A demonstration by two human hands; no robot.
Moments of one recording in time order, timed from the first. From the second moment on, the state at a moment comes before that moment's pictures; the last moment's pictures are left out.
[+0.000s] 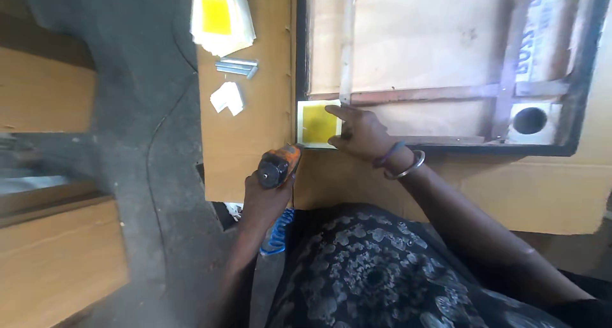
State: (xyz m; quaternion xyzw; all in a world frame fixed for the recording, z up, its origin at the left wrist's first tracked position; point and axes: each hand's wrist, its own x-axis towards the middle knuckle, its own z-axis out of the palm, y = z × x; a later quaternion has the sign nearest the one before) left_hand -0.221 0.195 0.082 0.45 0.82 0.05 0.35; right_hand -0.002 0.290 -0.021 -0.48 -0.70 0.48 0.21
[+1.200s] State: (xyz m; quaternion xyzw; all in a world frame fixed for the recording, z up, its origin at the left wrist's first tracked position) left_hand -0.163 0.259 0.104 0.55 0.75 -0.06 0.36; right_hand 0.028 0.271 -0.047 -0.60 -0.65 0.36 0.30
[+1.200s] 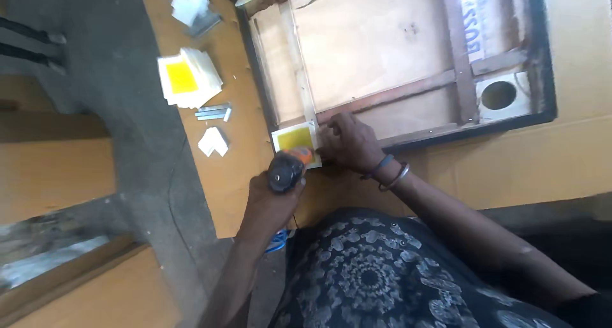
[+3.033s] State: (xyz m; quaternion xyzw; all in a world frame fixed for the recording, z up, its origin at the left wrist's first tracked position) left_hand -0.177 0.157 0.064 0.49 0.82 0.23 0.18; right_hand 0.216 0.241 0.002 -0.58 -0.62 0.46 0.27
